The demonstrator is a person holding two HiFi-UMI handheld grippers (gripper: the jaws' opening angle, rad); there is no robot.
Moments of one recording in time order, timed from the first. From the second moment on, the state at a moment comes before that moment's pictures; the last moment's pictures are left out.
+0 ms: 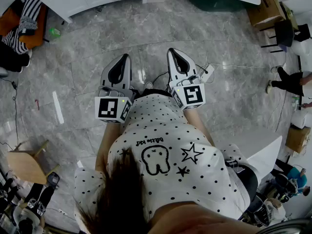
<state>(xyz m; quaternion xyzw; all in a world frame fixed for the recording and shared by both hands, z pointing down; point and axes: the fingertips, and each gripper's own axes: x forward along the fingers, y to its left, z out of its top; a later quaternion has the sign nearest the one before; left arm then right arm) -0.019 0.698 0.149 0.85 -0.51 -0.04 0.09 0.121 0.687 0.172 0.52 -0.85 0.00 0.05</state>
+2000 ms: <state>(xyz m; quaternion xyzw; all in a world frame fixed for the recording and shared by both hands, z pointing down) -0.084 0.495 0.153 0.87 -0.48 -0.02 0.09 0.051 0.505 0.174 0.54 -0.84 0.02 0.05</state>
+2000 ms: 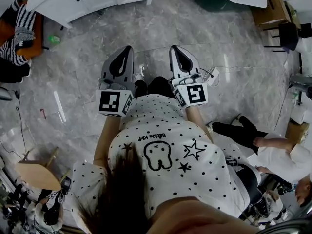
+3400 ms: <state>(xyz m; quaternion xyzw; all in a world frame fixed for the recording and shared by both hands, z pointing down) -0.039 0.318 0.164 0.83 -0.56 -0.01 0.09 0.112 0.306 0.190 0.47 -0.88 0.03 0.05</state>
